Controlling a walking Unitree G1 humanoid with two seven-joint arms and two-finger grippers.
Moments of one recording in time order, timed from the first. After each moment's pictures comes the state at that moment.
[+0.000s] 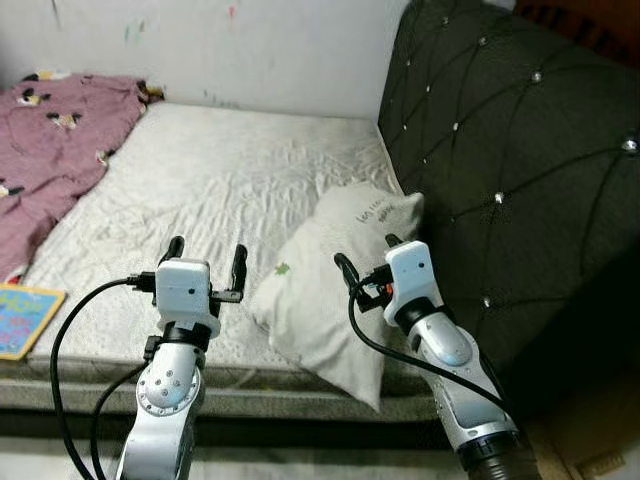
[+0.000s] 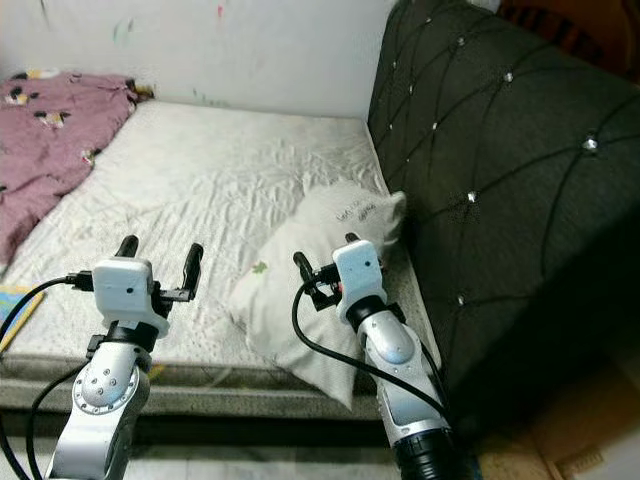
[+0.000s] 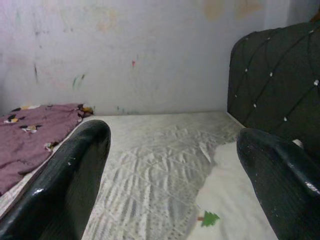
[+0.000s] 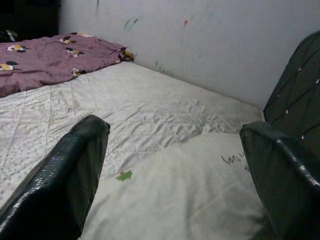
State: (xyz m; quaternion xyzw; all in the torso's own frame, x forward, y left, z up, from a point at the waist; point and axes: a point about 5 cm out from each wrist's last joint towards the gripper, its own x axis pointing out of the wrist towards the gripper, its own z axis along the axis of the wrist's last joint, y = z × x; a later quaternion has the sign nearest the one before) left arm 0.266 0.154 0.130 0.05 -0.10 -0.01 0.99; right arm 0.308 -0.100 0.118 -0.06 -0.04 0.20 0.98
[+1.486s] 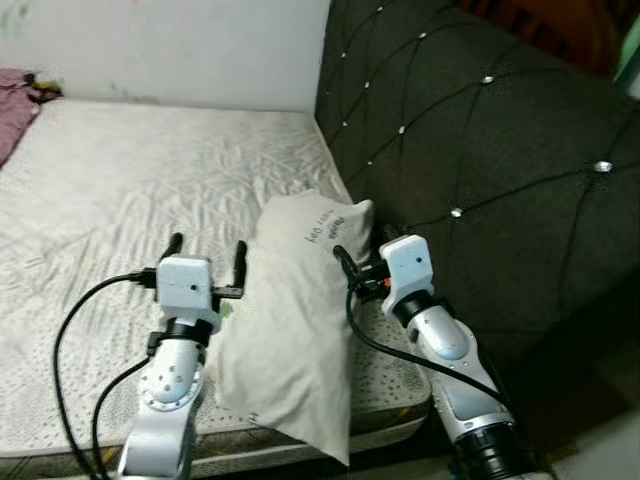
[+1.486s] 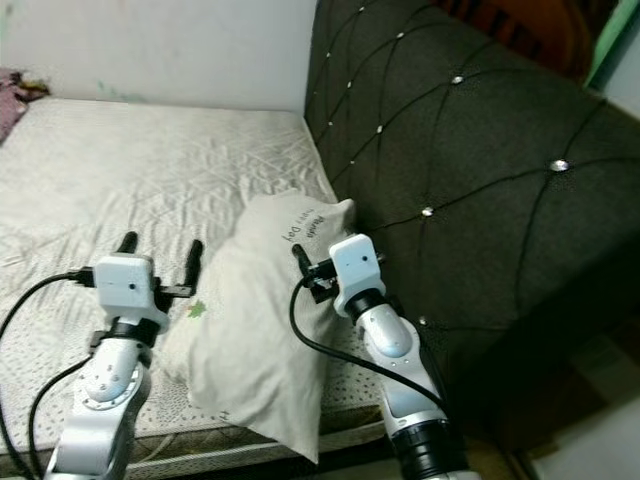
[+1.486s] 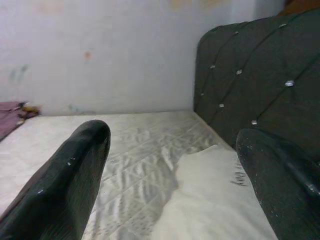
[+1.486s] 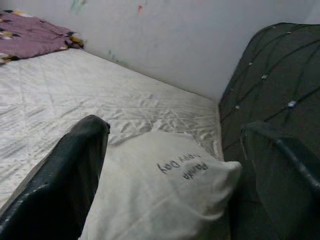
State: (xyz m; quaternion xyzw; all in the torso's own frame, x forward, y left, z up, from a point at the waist) left arm 0.266 0.153 0.128 0.05 -0.10 0.00 0.99; right arm 0.311 -0.095 0.122 -0.08 -0.06 0.21 0.97
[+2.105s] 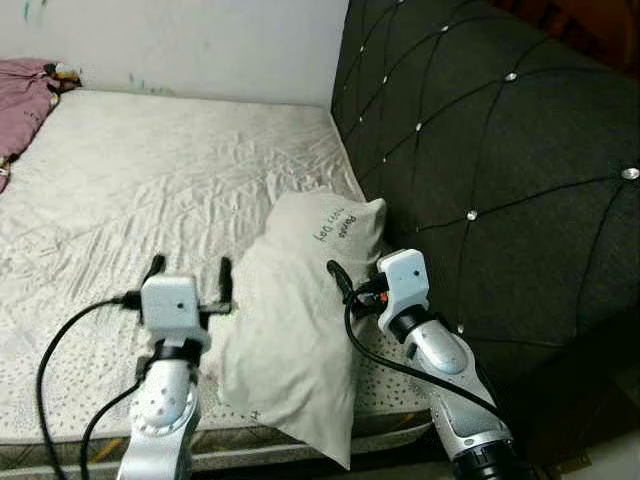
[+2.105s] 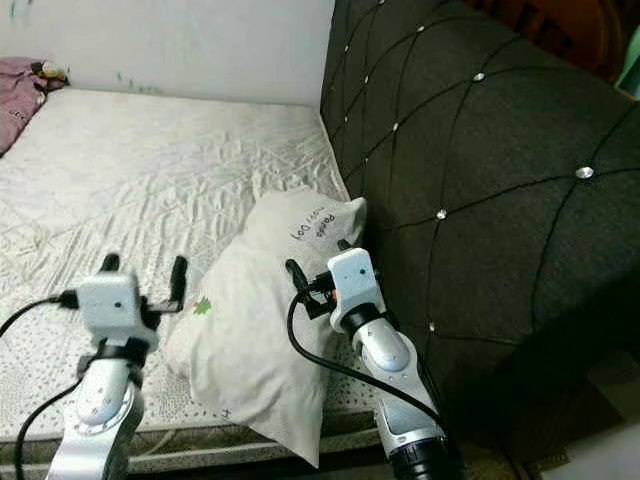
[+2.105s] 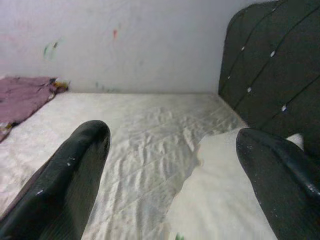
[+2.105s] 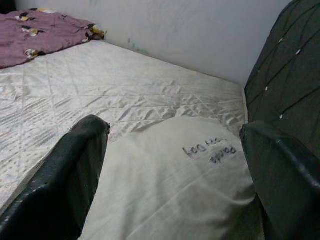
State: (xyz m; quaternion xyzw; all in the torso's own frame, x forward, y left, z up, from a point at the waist) left arm 0.246 0.161 0.116 0.04 -0.07 0.05 1.00; right arm 0.299 -0.094 0.110 -0.04 -0.03 0.23 0.97
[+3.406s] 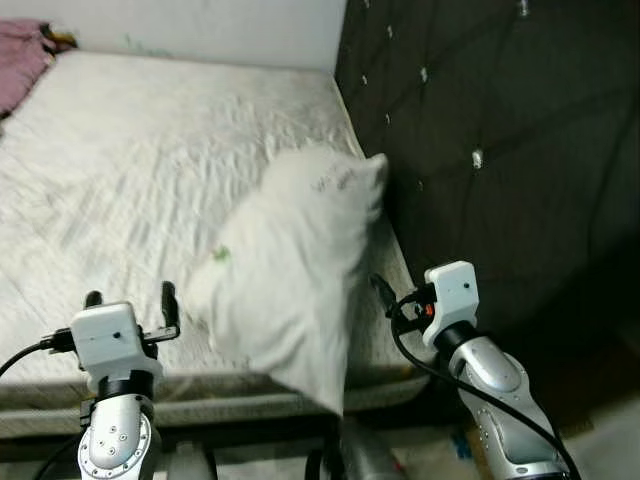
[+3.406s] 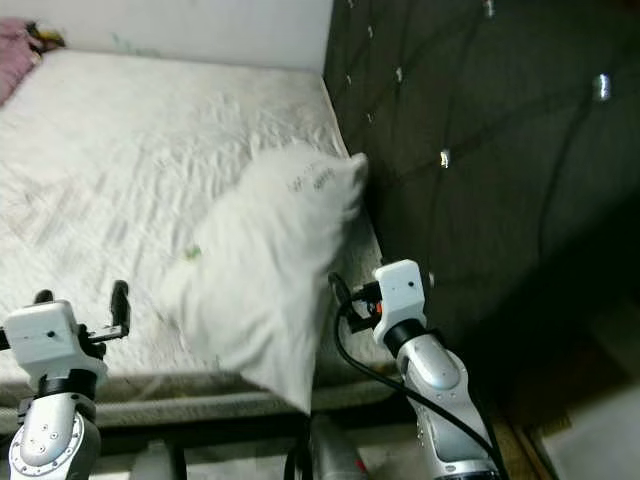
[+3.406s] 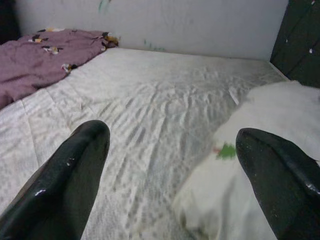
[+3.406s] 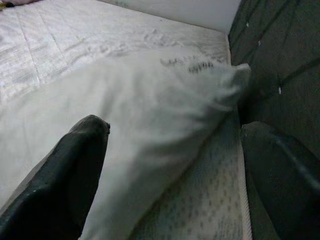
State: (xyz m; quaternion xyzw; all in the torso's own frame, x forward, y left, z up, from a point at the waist) left arm 0.214 0.201 0.117 0.02 -0.04 0.15 0.99; right arm 0.280 -0.143 0.108 -0.04 0.02 0.18 0.98
